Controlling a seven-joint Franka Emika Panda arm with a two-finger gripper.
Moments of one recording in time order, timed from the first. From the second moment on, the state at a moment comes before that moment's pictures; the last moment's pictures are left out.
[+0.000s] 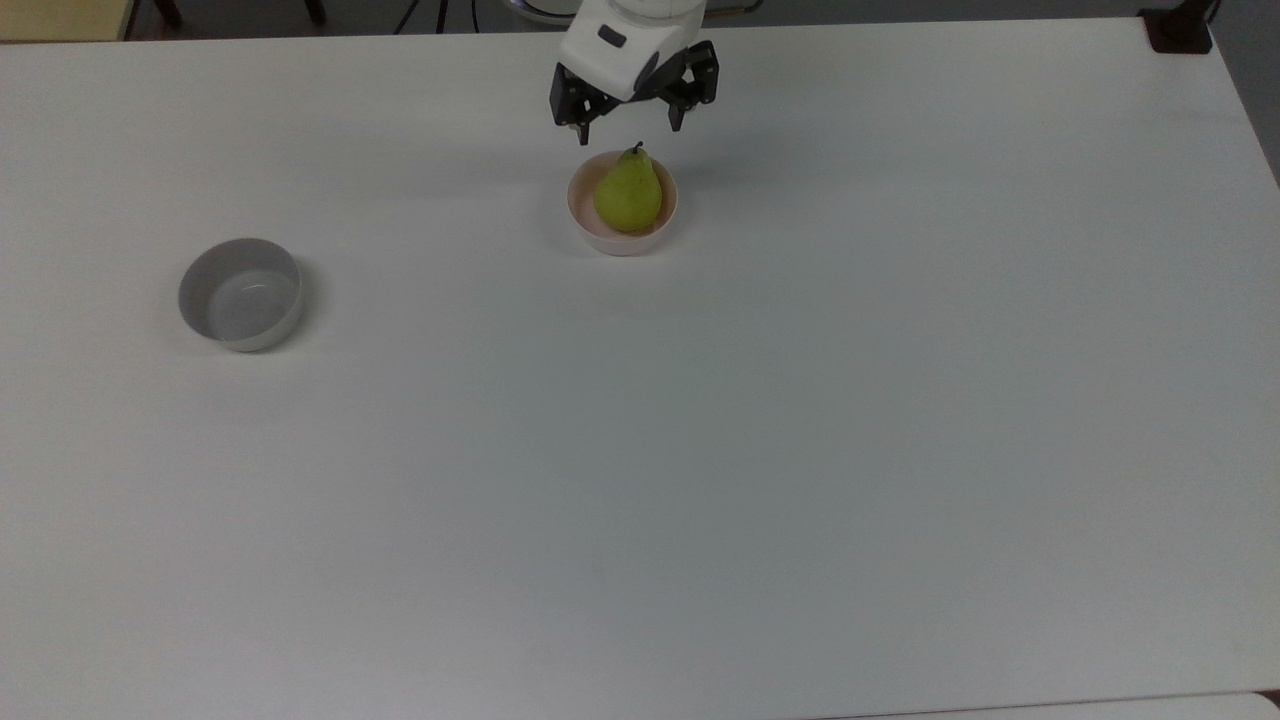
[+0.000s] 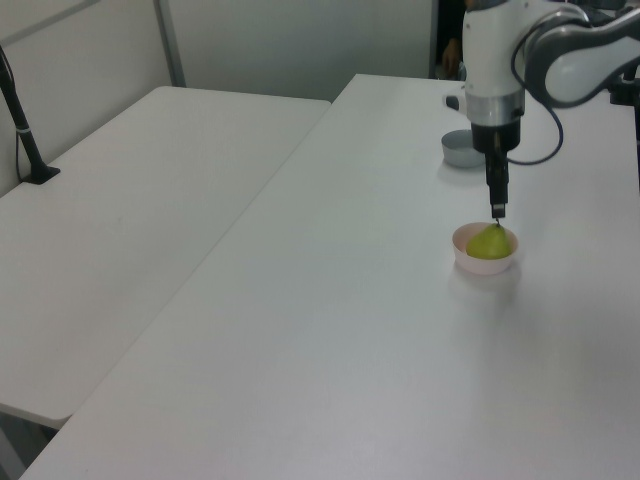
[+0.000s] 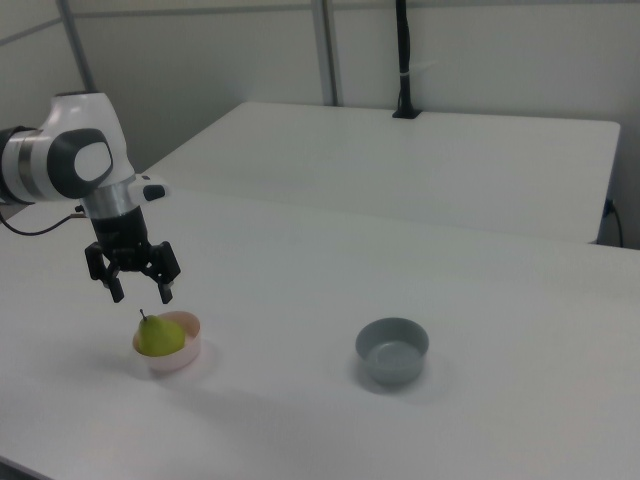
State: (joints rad) arm 0.19 -0.05 0.06 -2.14 -0.08 1.97 0.01
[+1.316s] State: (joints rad) arm 0.22 0.06 0.06 -2.17 -0.18 2.06 0.01
